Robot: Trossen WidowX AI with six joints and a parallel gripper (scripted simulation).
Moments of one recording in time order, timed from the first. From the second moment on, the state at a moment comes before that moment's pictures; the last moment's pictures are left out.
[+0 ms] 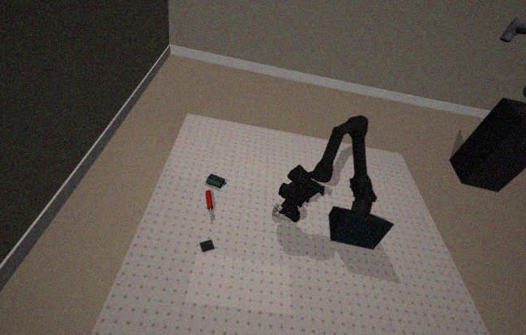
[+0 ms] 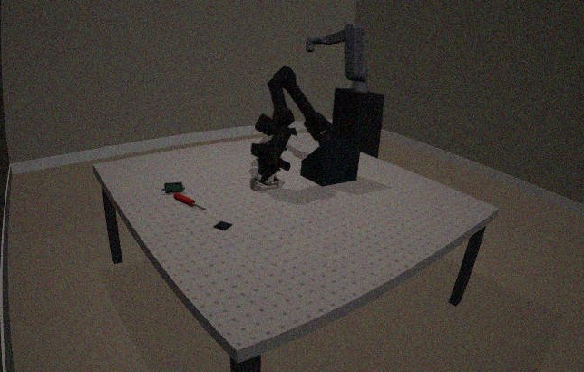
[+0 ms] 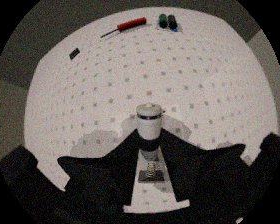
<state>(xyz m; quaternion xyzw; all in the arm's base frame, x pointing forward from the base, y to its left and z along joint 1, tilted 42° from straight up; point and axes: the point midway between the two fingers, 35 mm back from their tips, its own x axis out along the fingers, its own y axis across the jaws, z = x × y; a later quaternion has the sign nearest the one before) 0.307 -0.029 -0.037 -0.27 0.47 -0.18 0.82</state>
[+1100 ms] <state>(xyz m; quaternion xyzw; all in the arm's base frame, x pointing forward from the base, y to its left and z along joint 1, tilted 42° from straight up) 0.286 -0.034 -0.039 -0.27 0.46 -0.17 0.83</state>
